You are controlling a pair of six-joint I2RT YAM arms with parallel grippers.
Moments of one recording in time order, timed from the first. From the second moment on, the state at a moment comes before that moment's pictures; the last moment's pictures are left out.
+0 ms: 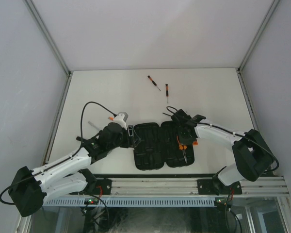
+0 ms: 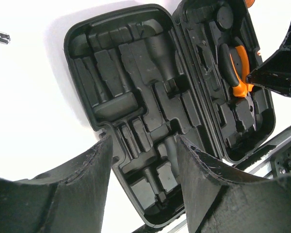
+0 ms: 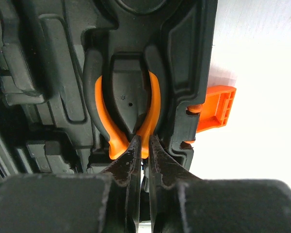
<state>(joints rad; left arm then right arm) -0.78 0.96 0.52 -0.17 -0.06 -0.65 0.66 1.48 0.87 -0.74 0.18 0.51</state>
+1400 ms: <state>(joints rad) -0.71 0.96 0.52 -0.17 -0.04 -0.65 0.69 1.35 0.81 -0.66 0.12 0.51</state>
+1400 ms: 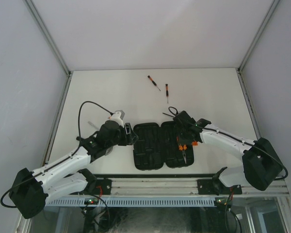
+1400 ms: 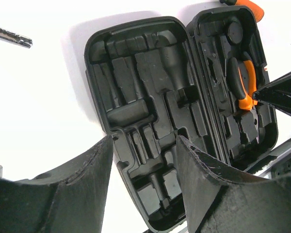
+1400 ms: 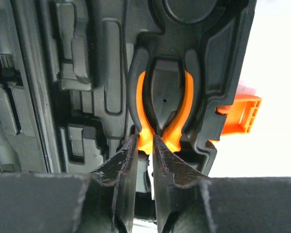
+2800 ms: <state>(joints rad) -0.68 0.95 0.50 -0.18 -0.02 -0.64 0.64 1.61 0.98 -0.63 0.12 0.48</state>
